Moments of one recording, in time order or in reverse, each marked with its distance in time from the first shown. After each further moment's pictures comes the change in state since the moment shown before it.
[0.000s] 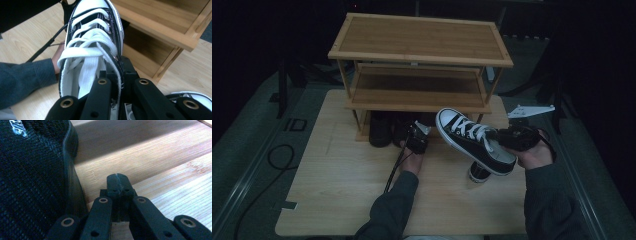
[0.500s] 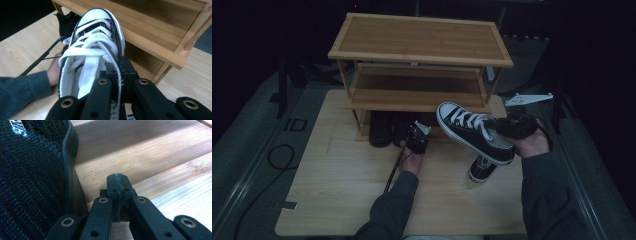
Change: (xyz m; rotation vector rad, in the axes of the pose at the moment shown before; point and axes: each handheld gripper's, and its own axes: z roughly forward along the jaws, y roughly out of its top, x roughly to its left) left arm 0.000 0.000 0.000 -0.001 0.003 -0.001; right arm -0.008 0.024 0.006 -0.021 -0.027 0.014
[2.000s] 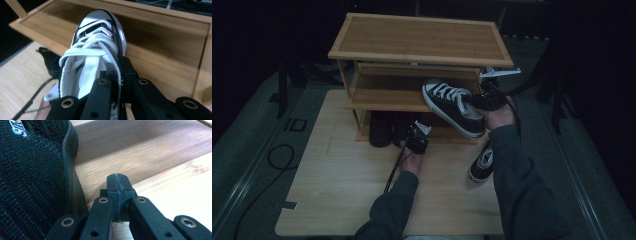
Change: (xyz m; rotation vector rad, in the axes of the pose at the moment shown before) left arm 0.000 0.000 0.000 0.001 0.000 0.004; right arm -0.008 0.060 0.072 -0.049 -0.056 0.135
